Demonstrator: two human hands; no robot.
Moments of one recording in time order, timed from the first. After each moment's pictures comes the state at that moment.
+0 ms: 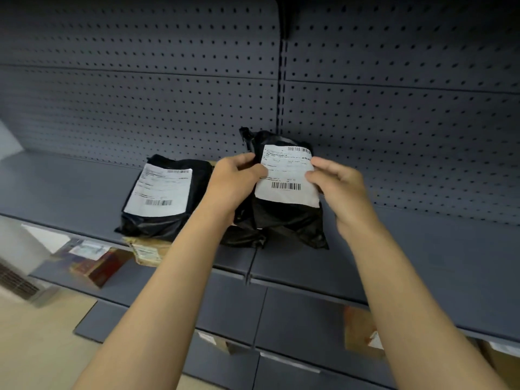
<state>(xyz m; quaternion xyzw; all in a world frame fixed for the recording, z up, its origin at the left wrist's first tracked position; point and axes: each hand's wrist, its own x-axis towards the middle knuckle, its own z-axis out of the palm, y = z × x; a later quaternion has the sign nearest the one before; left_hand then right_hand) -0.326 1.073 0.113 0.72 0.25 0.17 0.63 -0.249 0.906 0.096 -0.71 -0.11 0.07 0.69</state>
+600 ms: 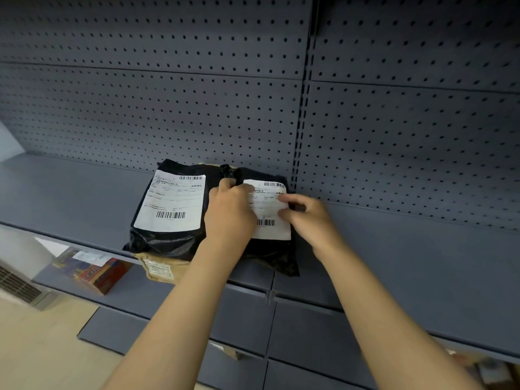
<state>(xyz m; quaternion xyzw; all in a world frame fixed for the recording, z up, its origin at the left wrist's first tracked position) -0.323 1.121 0.057 0.92 0.25 0.19 0.22 -0.250 0.984 0.042 -0.78 -0.15 0.16 0.59</state>
